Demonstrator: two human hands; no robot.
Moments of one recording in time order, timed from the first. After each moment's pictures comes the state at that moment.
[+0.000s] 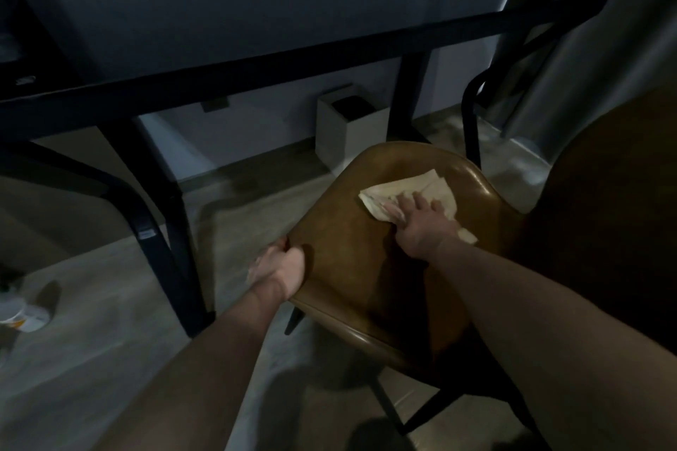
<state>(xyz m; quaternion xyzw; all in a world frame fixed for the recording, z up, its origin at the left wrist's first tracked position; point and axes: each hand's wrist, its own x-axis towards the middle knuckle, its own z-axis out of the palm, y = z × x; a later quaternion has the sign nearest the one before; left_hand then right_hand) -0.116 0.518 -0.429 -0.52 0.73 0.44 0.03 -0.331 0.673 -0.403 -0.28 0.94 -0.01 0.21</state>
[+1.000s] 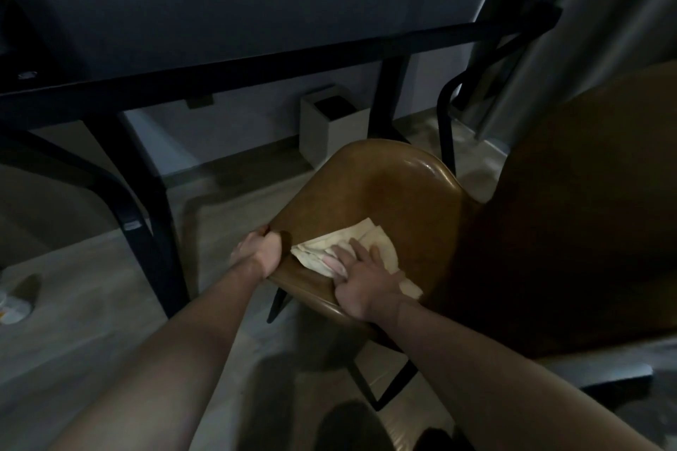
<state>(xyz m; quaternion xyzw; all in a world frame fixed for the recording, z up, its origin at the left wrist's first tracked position) -0.115 0.514 -0.433 -0.53 0.73 0.44 0.02 -0.204 0.708 -0.400 -0.35 0.89 -0.05 0.30</state>
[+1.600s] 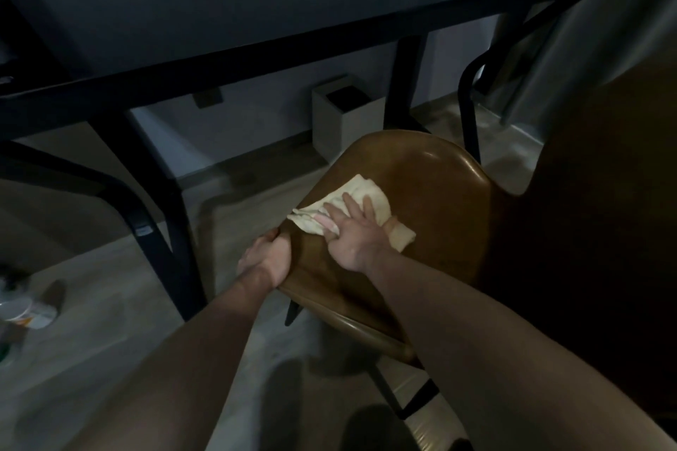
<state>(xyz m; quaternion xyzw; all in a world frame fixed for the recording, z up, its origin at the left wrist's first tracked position) -0.126 0.504 -0.450 -0.52 0.75 0.40 -0.01 -0.261 0.626 -0.435 -0.38 0.89 -0.10 0.22</state>
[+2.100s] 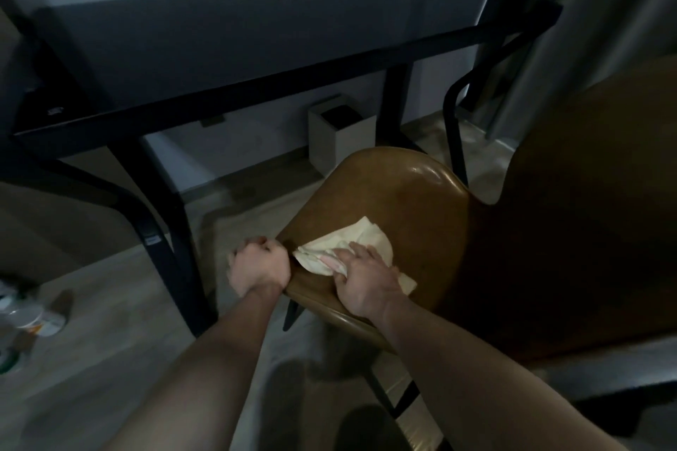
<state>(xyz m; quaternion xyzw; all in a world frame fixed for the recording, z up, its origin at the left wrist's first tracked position) -0.107 0.540 -0.422 -0.60 0.75 0.27 -0.10 -0.202 0.700 -0.397 -0.36 0.90 -0.09 0.23</state>
